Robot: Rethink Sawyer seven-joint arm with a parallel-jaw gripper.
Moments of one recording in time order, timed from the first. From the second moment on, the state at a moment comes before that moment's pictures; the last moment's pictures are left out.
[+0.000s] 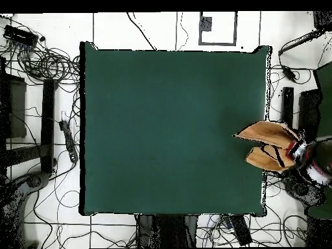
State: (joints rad) arm -0.65 -0.89 0.02 1.40 -0.26 1.14 1.85
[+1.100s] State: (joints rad) arm -0.48 -0.89 -0.03 1.40 -0.14 1.04 1.88
